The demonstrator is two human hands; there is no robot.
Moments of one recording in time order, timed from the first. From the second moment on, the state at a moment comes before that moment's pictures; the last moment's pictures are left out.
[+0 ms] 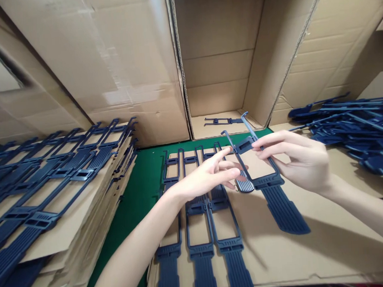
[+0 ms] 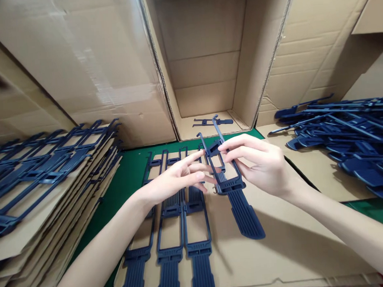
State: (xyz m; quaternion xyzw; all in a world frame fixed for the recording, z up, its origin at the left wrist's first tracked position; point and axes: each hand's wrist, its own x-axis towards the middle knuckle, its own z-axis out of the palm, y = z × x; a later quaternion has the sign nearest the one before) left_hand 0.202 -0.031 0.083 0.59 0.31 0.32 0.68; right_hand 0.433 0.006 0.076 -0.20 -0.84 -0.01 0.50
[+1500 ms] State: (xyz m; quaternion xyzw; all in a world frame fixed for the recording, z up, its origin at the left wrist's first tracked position) left_hand 0.196 -0.046 0.082 0.89 0.44 -0.09 0.09; right_hand 0.467 -0.077 0.005 -0.51 -0.64 0.53 0.23
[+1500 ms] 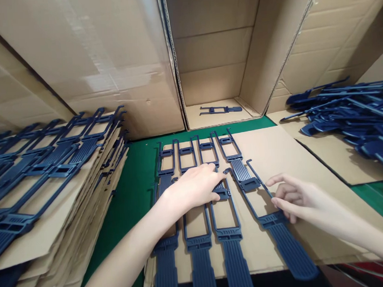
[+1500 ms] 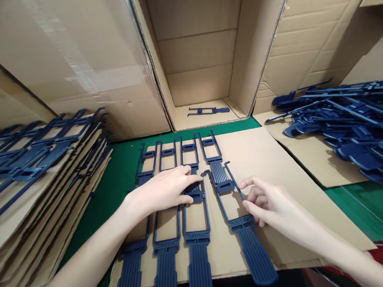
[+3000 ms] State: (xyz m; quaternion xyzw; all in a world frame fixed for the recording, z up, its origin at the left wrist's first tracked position) left_hand 0.202 -0.043 0.066 0.87 0.46 -0.09 0.16; right_hand 0.433 -0.051 -0.018 -0.41 -0.88 0.08 0.22
